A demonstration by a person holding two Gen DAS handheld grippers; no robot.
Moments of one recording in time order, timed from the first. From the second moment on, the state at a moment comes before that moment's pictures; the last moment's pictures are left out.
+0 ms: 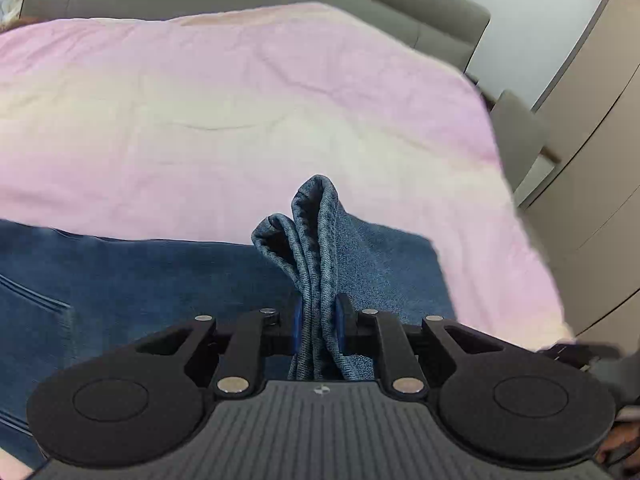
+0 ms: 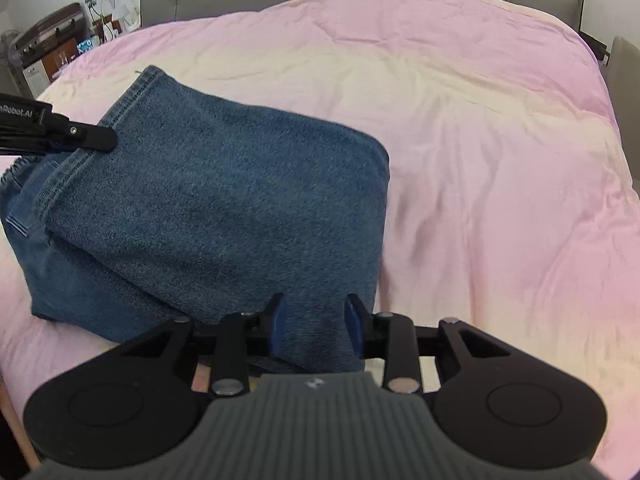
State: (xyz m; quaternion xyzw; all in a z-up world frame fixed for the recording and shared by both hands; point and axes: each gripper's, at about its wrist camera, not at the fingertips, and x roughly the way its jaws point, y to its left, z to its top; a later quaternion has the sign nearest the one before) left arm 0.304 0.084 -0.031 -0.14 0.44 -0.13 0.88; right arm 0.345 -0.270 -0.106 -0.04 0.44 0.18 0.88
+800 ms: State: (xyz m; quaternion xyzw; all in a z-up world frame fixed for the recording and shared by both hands) left arm 0.347 0.131 -0.152 -0.19 0.55 -0.14 0.80; right arm 0.533 -0.237 -0.199 0.00 0.52 0.12 0.85
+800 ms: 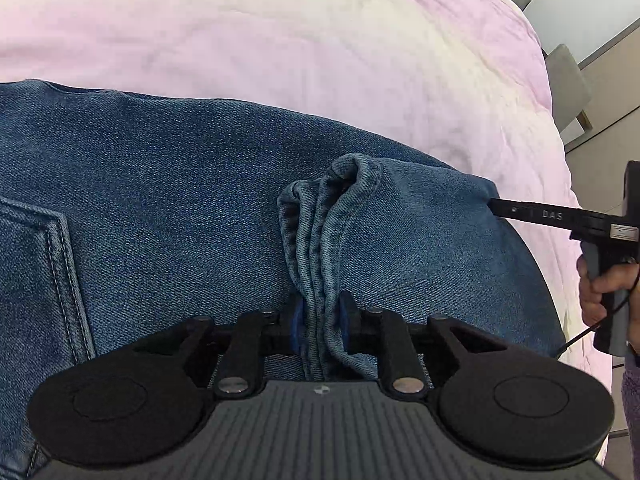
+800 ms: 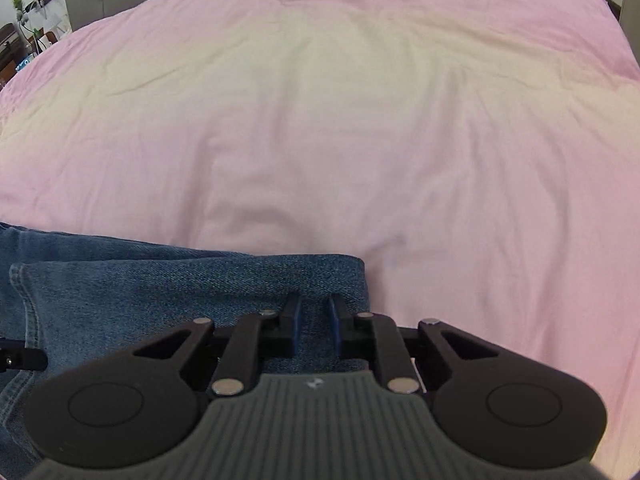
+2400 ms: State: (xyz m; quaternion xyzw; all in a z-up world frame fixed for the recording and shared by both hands) left arm 0.211 0.169 -0.044 -0.17 0.42 0.06 0.89; right arm 0.347 -0.167 -0.123 -0.21 0.44 0.22 0.85
